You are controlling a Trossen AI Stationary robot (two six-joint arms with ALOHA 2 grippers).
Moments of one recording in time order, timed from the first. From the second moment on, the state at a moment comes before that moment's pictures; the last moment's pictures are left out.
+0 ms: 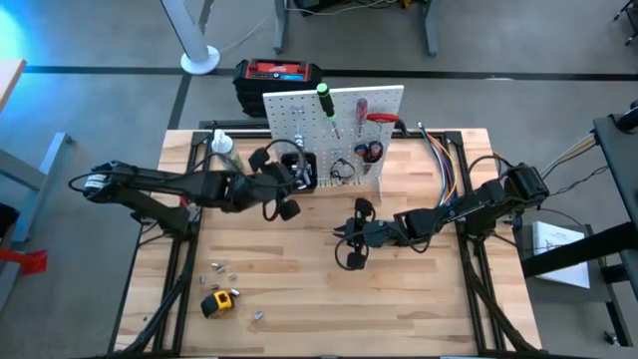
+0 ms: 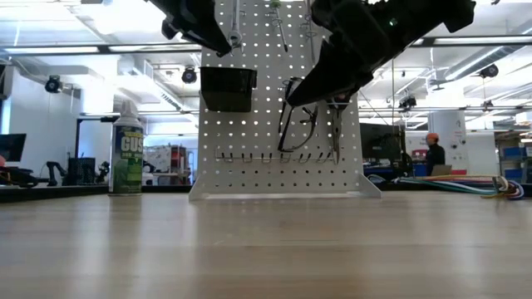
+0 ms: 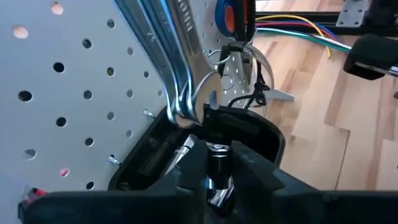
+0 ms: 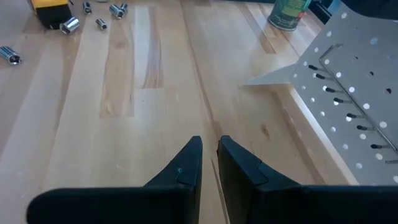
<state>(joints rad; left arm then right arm) -0.07 1.31 1.12 -0.44 -0.67 -0.14 0.26 1.59 0.86 0.11 0.40 0.13</state>
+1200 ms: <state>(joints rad) -0.50 1.29 1.26 -1.13 -0.66 -0.84 0.26 1.59 0.86 0.08 0.40 0.16</state>
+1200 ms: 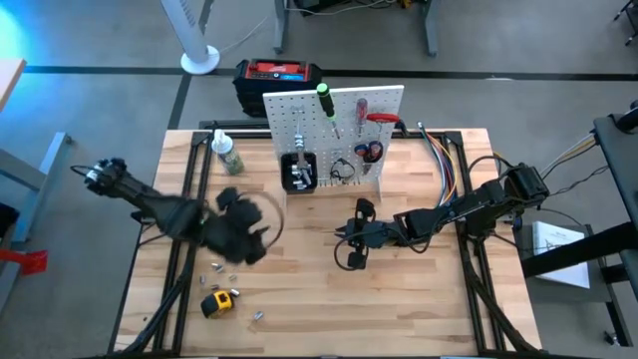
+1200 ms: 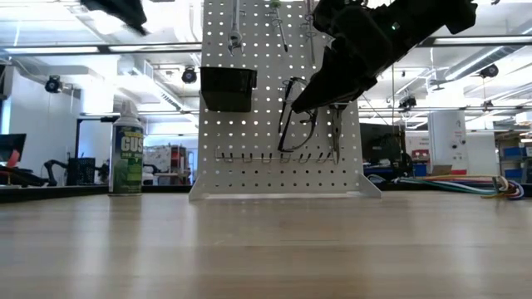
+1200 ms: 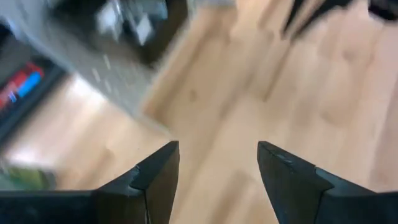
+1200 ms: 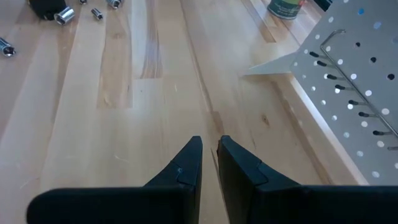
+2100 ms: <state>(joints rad) -0.78 1.29 0.71 -0.87 -0.04 -1.62 0.26 1.59 0.84 0.08 0.38 0.00</state>
